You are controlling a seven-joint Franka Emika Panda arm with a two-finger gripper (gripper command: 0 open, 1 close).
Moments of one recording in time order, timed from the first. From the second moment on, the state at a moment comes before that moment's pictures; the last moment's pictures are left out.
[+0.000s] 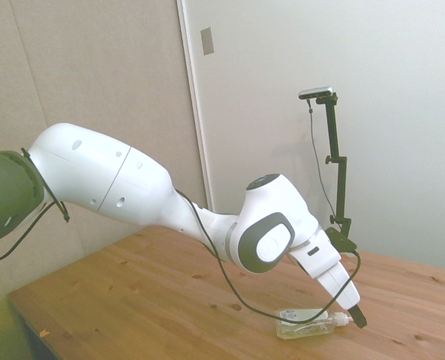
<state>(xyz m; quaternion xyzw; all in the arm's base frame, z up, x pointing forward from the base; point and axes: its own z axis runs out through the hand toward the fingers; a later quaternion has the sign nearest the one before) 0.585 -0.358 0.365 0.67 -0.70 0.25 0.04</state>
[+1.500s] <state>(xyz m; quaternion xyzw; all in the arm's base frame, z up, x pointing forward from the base) 0.597 -0.391 0.346 0.67 -0.72 0.19 0.00</state>
